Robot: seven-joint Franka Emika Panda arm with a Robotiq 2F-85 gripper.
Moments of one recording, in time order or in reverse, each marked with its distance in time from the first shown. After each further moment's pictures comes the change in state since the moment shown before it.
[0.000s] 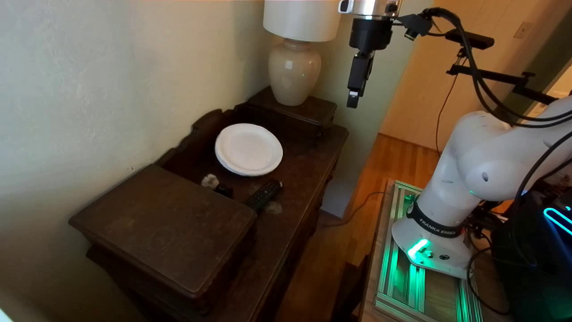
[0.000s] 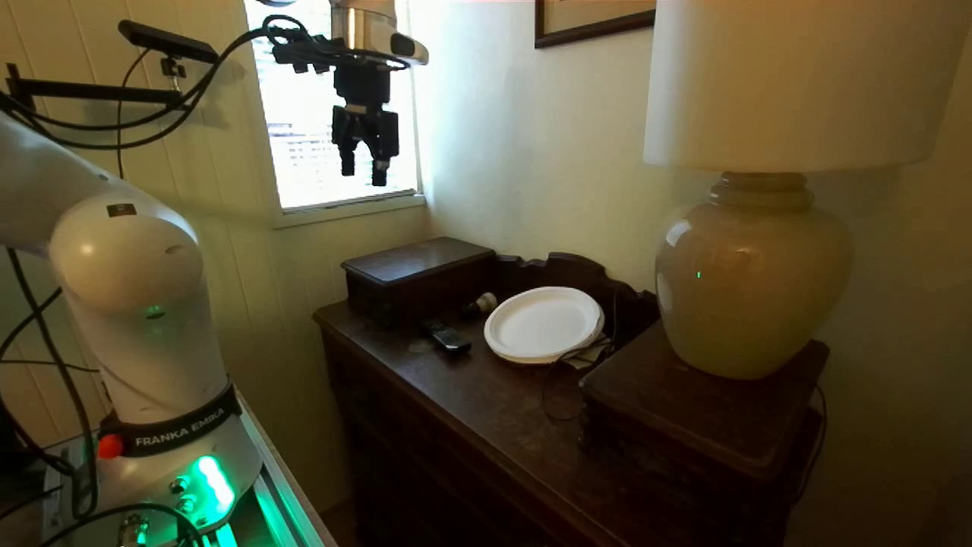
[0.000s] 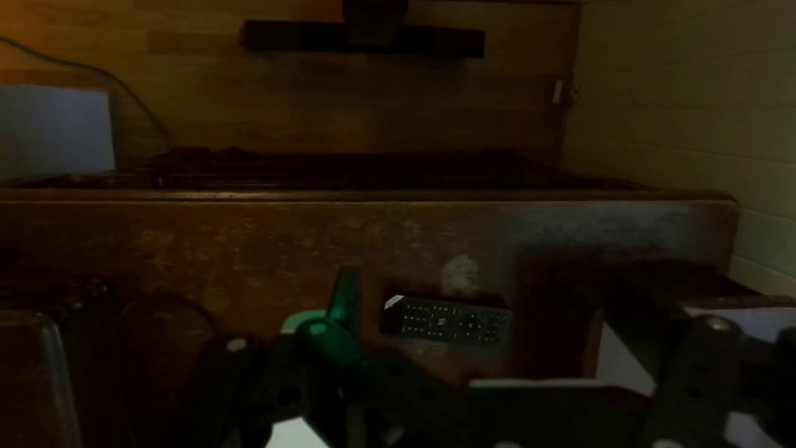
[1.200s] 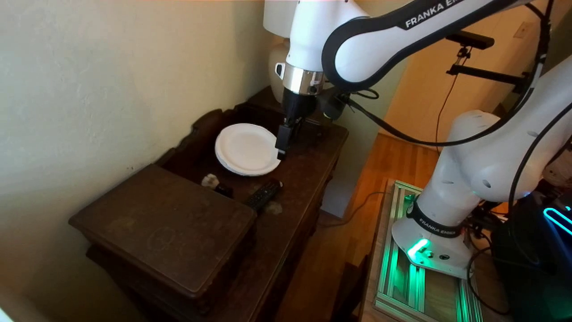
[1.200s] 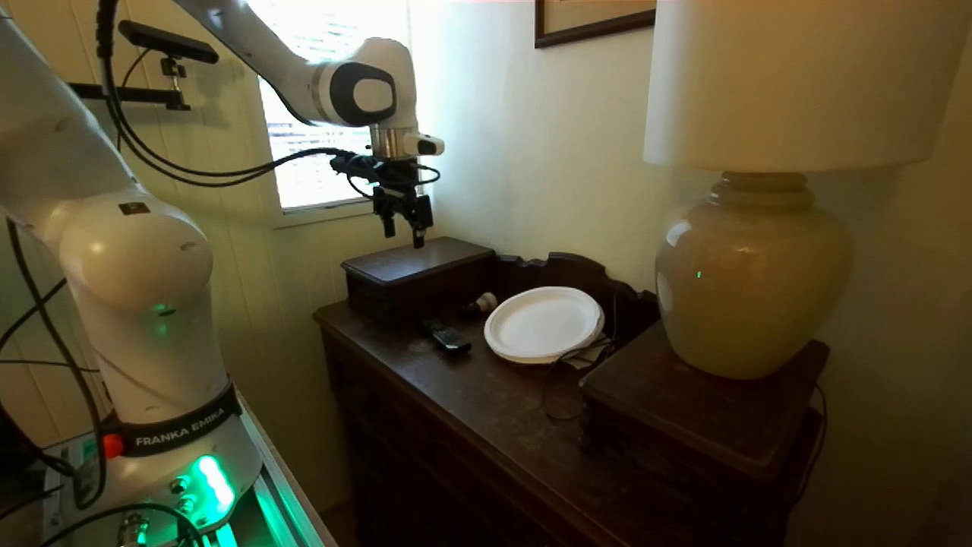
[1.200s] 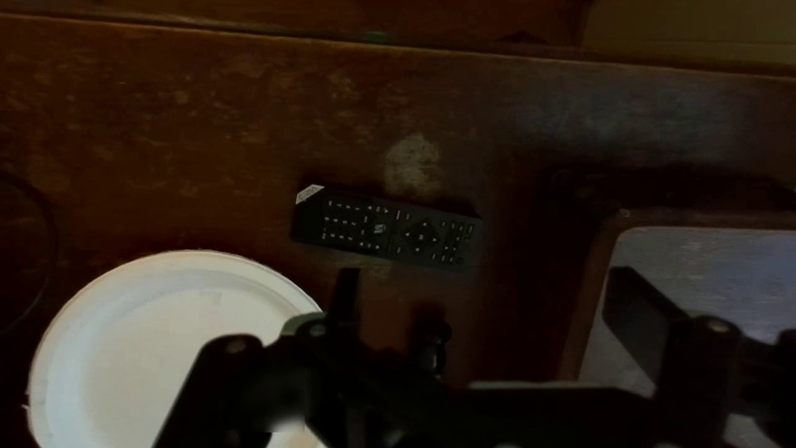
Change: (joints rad) arm 0.084 0.395 0.136 -0.104 0.057 0.657 0.080
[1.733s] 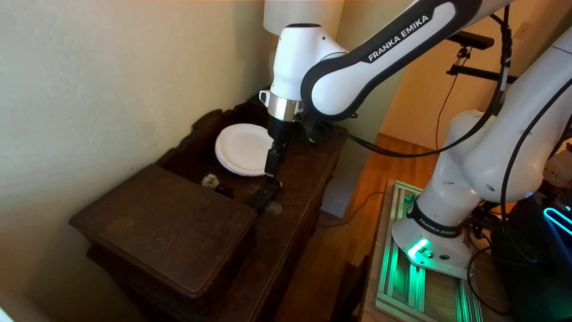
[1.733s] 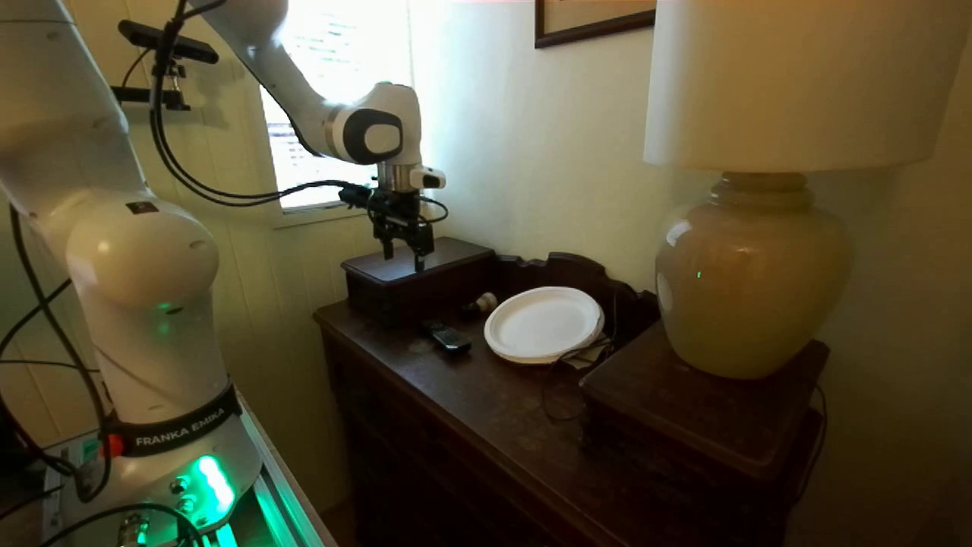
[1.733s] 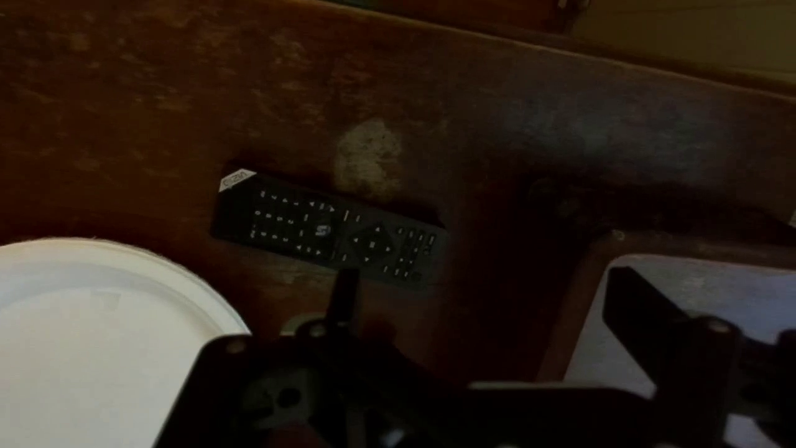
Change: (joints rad) arm 0.057 0.184 -0.003 0.006 0.056 0.166 -0.105
